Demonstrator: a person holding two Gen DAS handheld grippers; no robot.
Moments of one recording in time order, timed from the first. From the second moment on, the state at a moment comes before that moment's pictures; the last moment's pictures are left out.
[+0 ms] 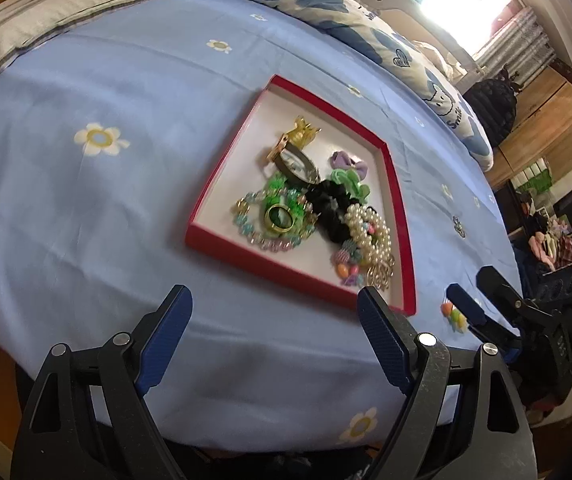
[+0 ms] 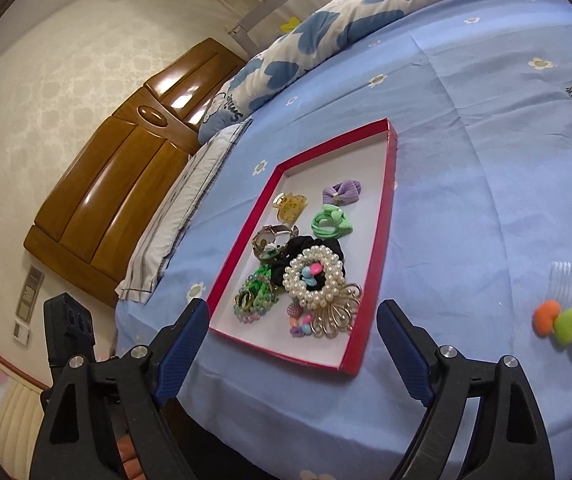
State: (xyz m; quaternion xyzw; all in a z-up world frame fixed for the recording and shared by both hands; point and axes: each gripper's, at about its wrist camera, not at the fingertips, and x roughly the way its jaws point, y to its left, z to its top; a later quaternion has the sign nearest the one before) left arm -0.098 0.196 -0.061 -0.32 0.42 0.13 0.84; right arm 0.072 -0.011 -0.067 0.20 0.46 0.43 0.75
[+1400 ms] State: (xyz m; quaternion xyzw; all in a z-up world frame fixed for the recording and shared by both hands) left arm -0.110 0.148 -0.026 -0.09 0.37 0.25 0.89; right arm 0.018 -0.013 -0.047 0.02 0.36 0.35 0.86
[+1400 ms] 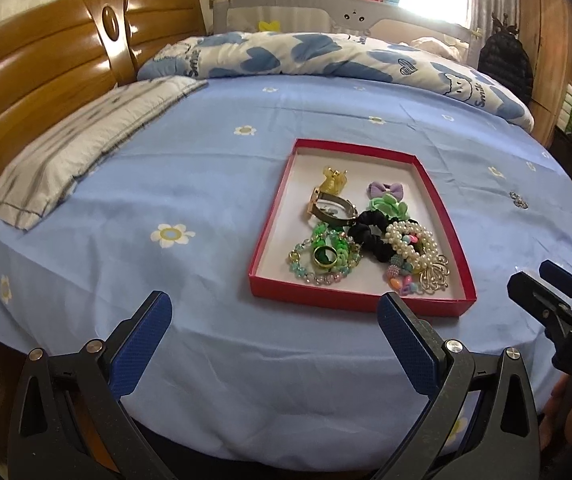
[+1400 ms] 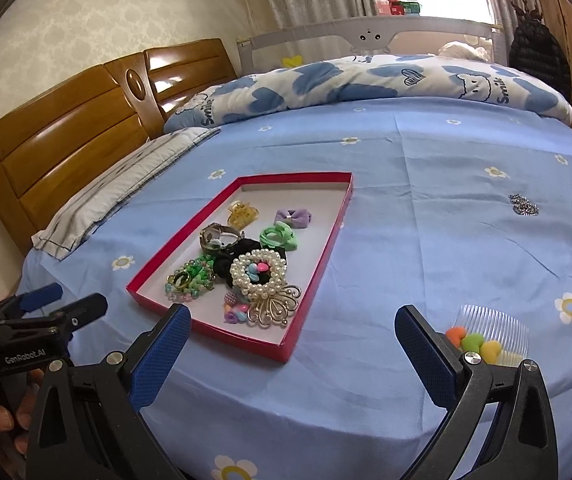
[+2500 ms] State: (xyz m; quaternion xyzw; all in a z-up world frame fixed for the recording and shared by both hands) left arm -0.108 0.130 -0.019 -0.06 0.36 0.23 0.90; right arm 0.013 -0.015 -0.052 0.02 0.35 0.36 0.86
